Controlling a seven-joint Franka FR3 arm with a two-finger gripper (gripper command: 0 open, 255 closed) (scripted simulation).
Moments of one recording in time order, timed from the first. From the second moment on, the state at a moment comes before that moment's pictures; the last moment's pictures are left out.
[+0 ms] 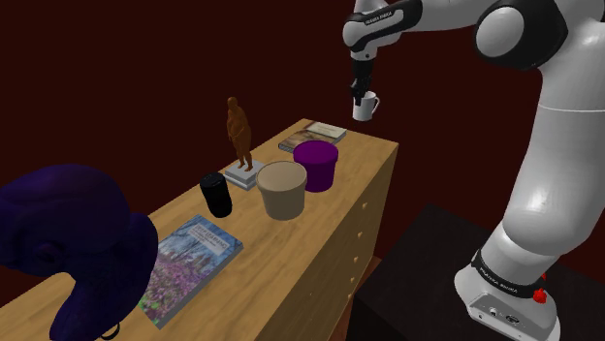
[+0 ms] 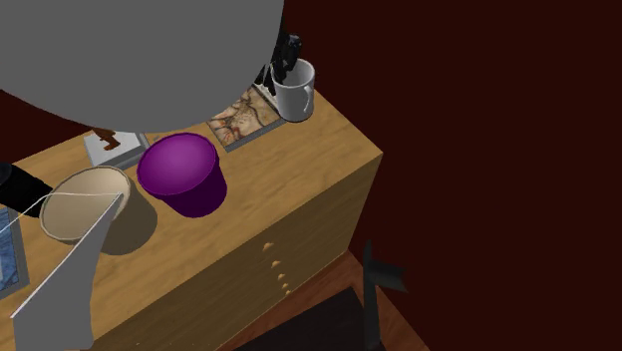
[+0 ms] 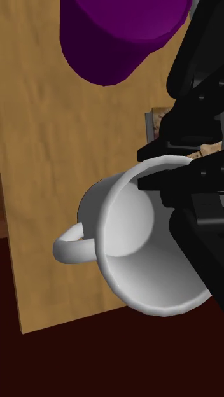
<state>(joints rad) -0.16 0.26 -0.22 -1.62 -0.01 1.92 -0.43</state>
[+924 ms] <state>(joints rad) -0.06 0.16 -0.17 -1.61 -0.05 1.81 -0.27</state>
